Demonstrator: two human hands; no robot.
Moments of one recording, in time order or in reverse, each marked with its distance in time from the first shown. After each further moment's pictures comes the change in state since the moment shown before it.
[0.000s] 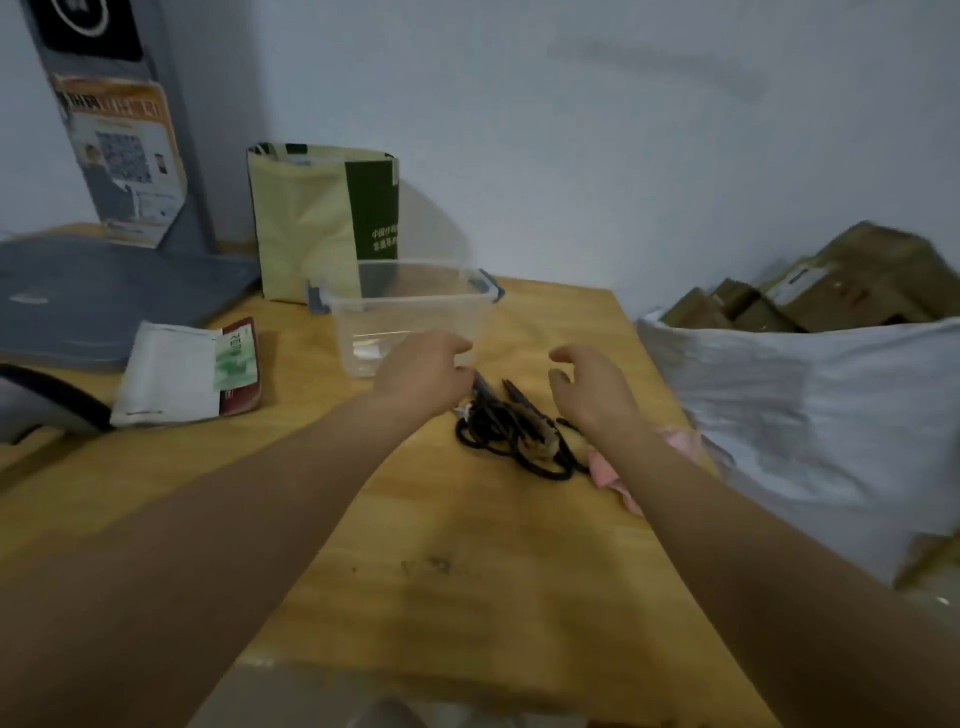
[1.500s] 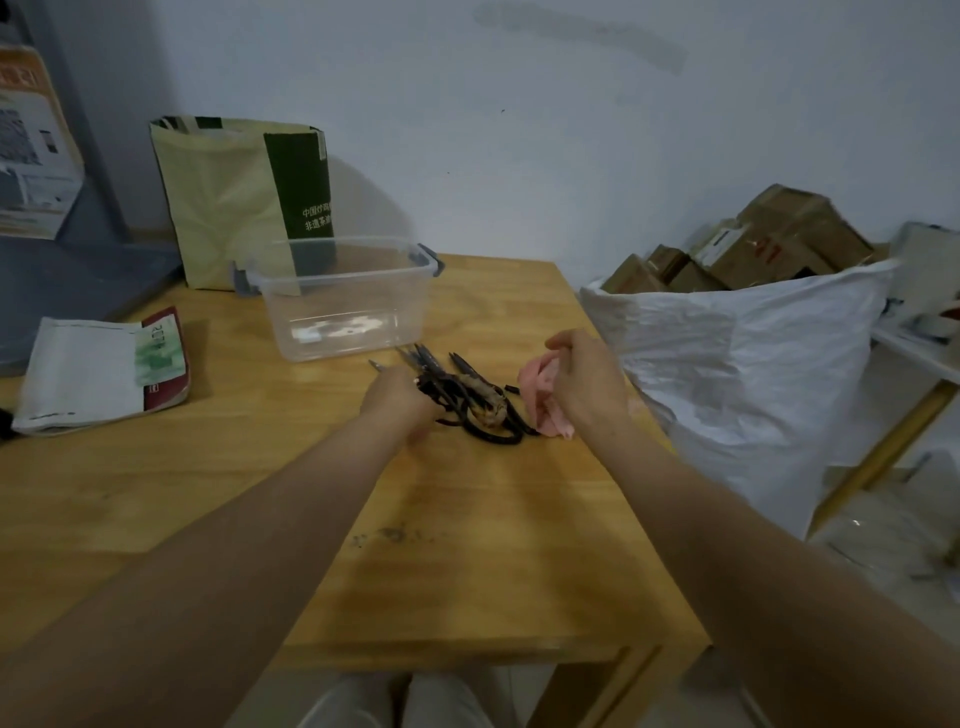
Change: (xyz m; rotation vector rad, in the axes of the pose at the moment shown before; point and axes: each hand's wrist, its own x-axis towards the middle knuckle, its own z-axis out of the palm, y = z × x) left_hand -0.018 0.017 0.053 -0.478 -0.239 -0.484; right_hand -0.043 0.035 -0.021 0.062 0.172 0.177
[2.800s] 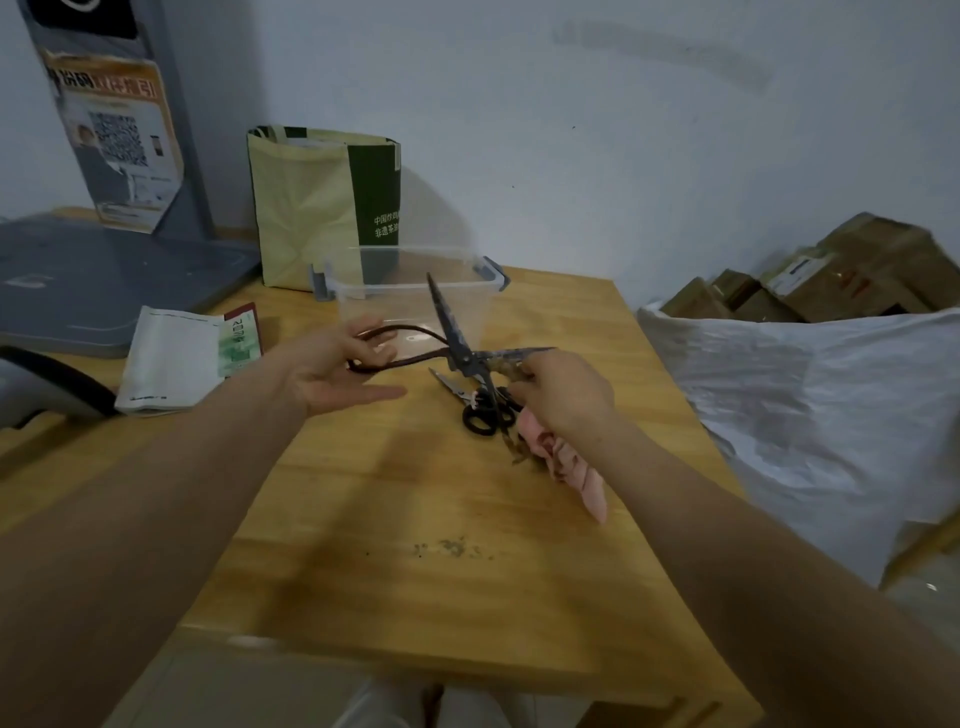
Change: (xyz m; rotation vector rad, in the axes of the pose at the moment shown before) left_hand -0.014 -0.024 -0.125 -0.986 -0.151 -0.092; right_hand 0.003 -0.072 0.034 -0.349 -0.322 -0.213
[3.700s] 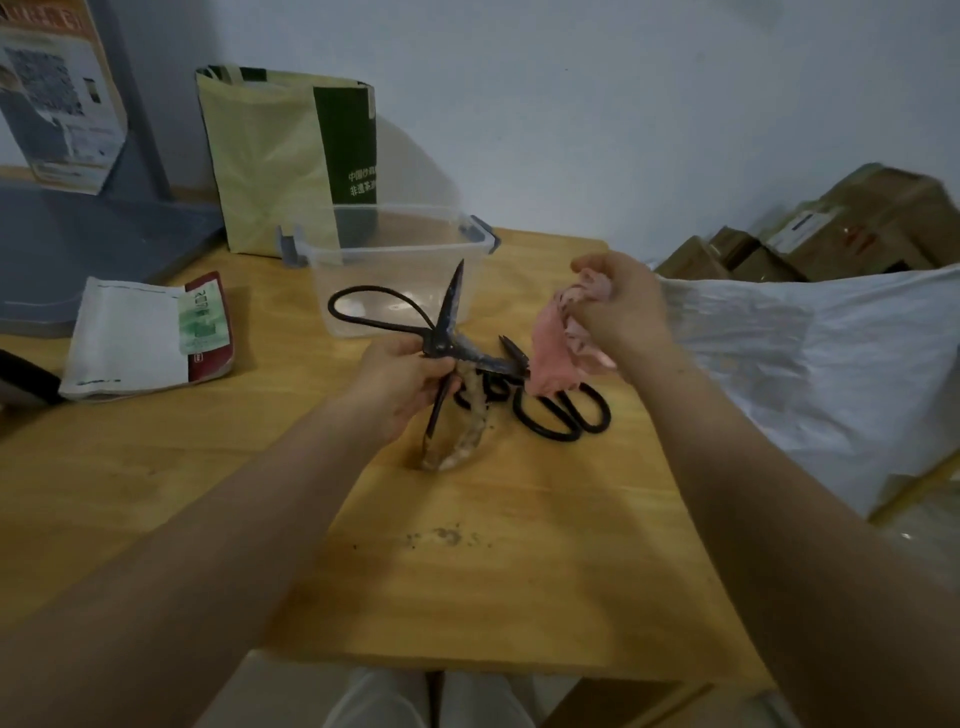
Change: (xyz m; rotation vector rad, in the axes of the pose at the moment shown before) left_hand 0.029 -0.064 0.042 0.169 -0.018 0.122; right_hand 0.021 0.027 -0.029 0.634 0.333 0.132
